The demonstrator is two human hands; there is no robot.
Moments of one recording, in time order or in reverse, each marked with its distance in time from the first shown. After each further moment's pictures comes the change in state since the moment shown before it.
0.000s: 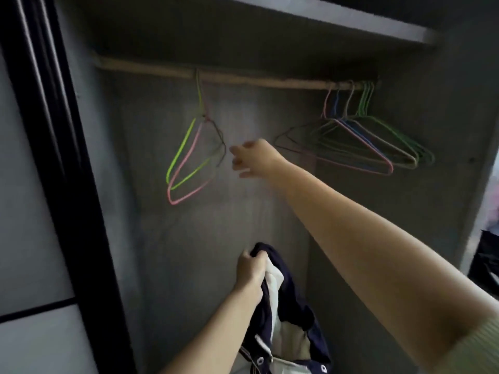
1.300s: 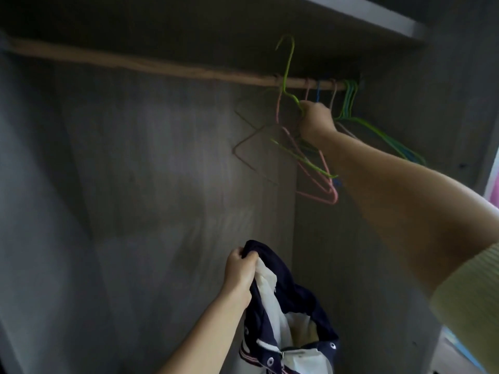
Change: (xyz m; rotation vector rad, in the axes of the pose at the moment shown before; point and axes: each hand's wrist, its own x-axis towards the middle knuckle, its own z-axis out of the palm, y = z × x) left_hand 0.080 0.008 0.035 -0.034 -0.122 0.001; right_hand 0.124 0.039 -0.158 -0.710 0.559 -0.211
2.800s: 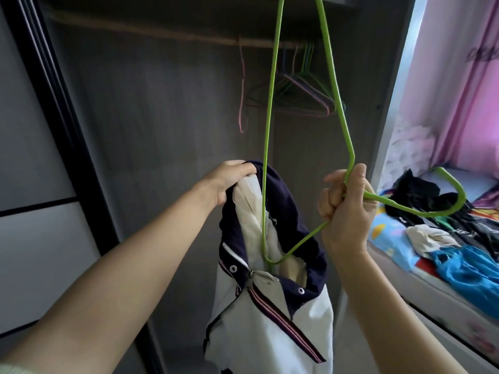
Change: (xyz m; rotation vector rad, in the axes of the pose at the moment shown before) left_hand -0.198 0.072 -0.022 0.193 -0.412 0.095; right_hand -0.418 -0.008 -0.145 1.396 0.353 0.173
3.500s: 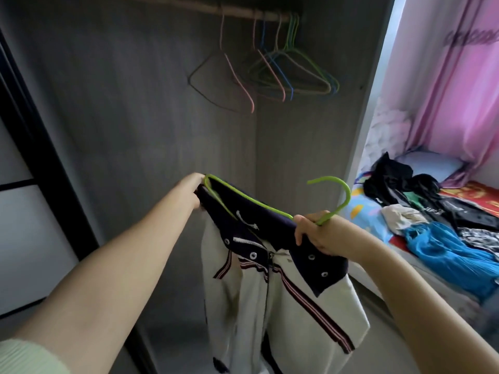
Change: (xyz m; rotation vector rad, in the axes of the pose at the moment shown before) left_hand 0.035 -0.073 -0.022 -0.259 0.349 -0.466; right_hand -0.009 -0.005 -0.068 -1.381 -0.761 0.576
